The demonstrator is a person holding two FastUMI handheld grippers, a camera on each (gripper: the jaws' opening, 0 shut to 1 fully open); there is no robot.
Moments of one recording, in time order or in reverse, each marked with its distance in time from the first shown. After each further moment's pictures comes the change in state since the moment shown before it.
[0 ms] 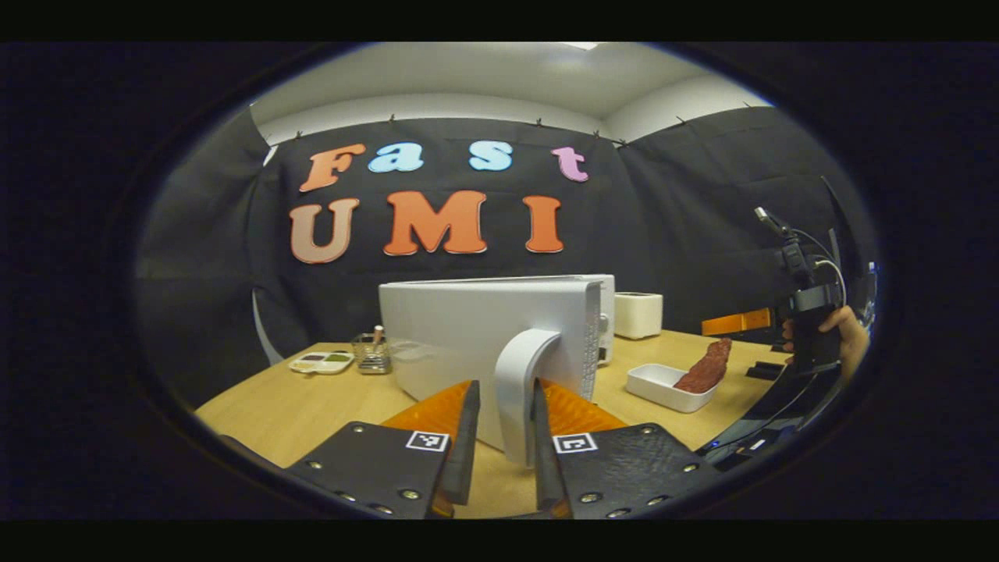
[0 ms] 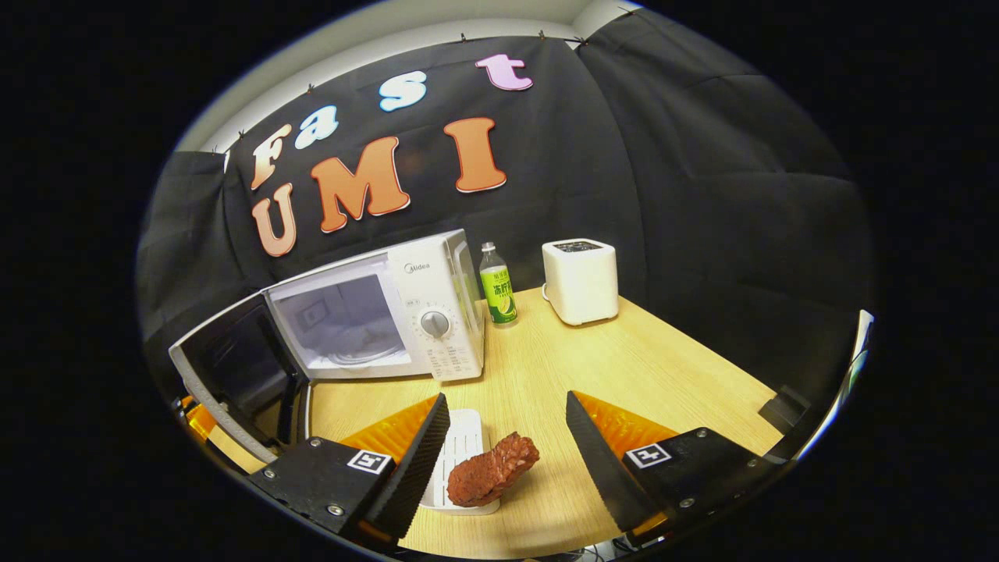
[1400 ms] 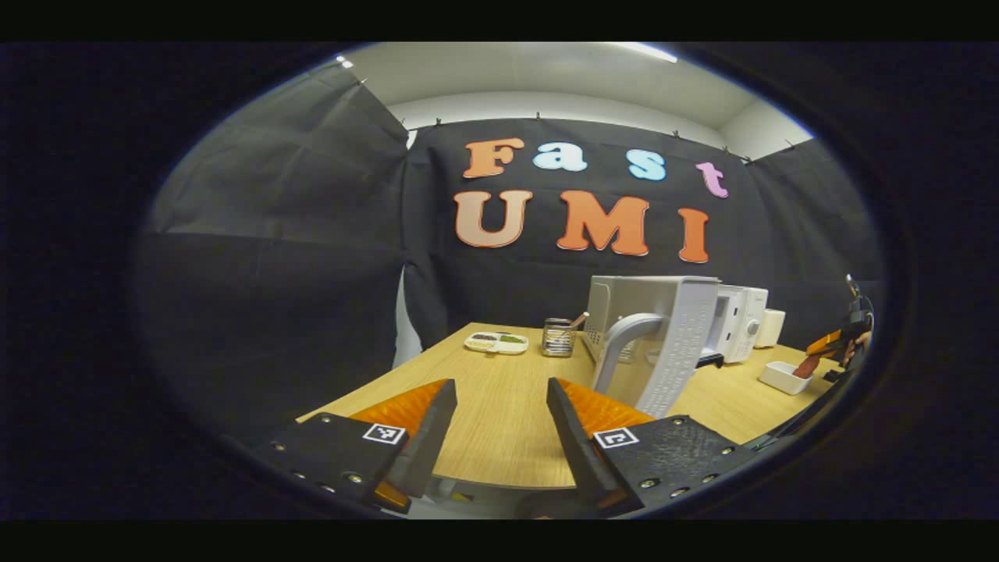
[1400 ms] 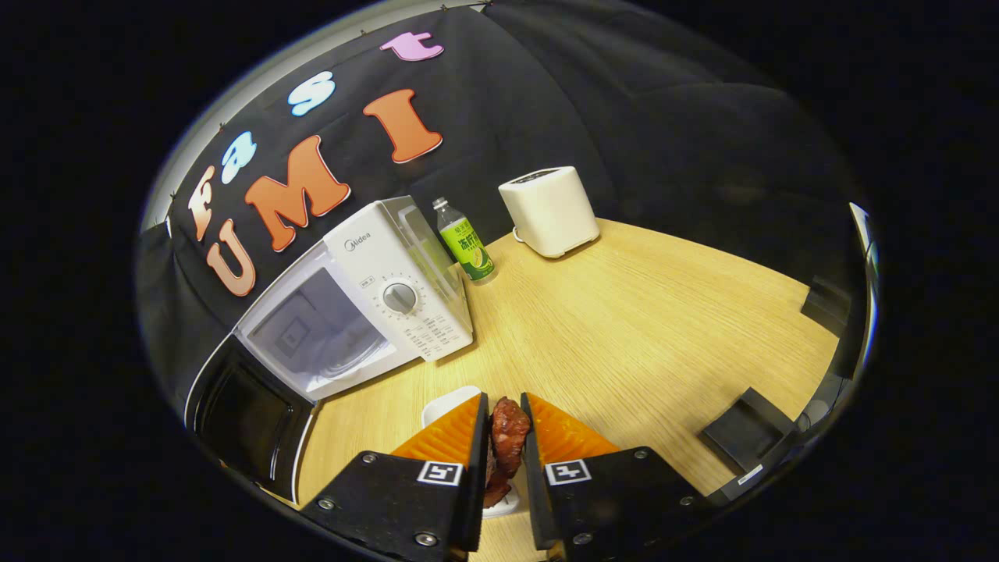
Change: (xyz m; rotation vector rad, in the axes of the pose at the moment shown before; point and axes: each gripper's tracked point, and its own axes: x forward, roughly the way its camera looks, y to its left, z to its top) left arm -0.113 0.255 -0.033 -0.153 0.033 0.393; right arm 0.027 0.017 -0.038 0.319 0.157 -0.038
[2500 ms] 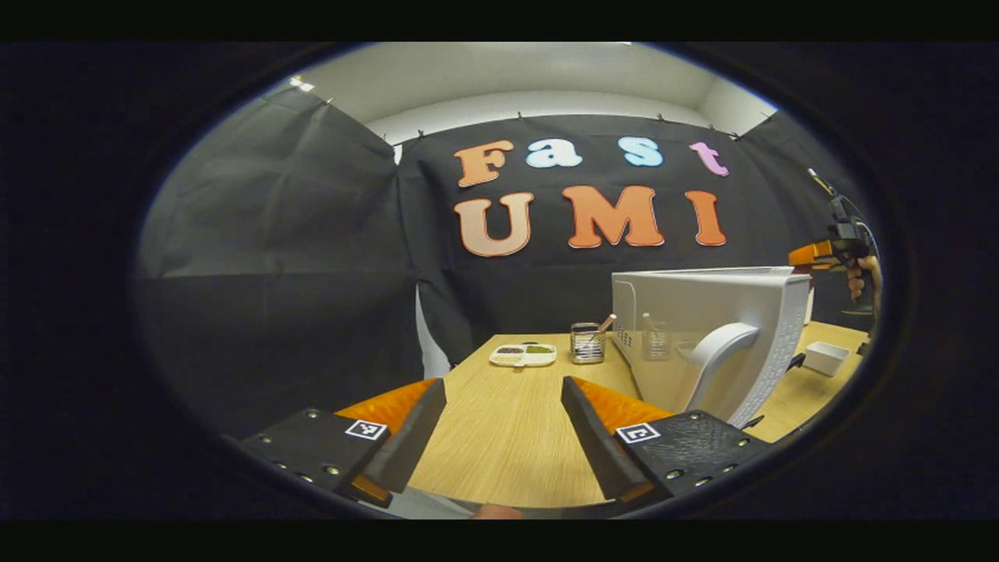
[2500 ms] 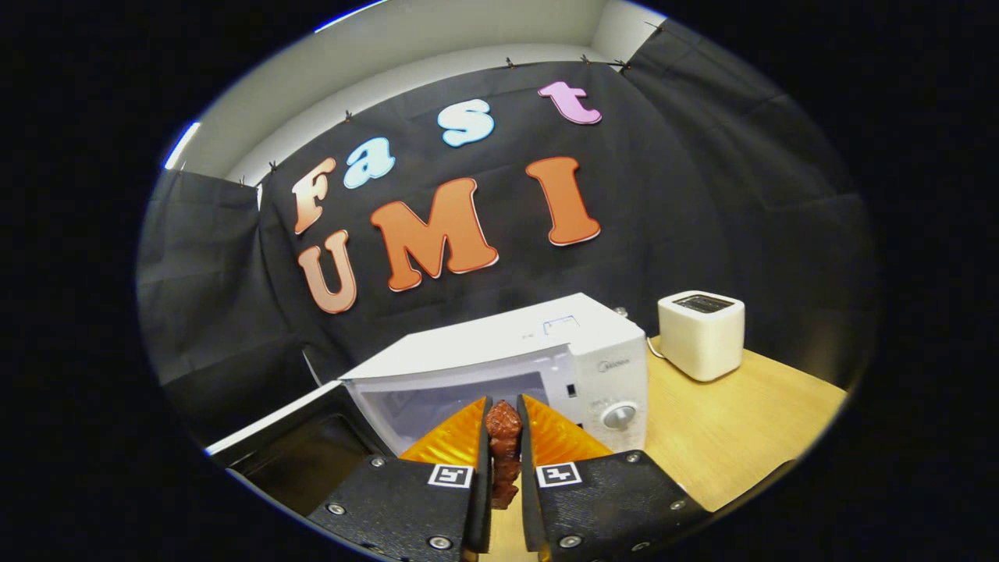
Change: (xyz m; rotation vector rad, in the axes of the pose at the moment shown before) left arm 0.031 0.011 0.019 0.138 -0.013 0.066; right arm 0.001 0.259 0.085 -0.245 -0.372 0.275
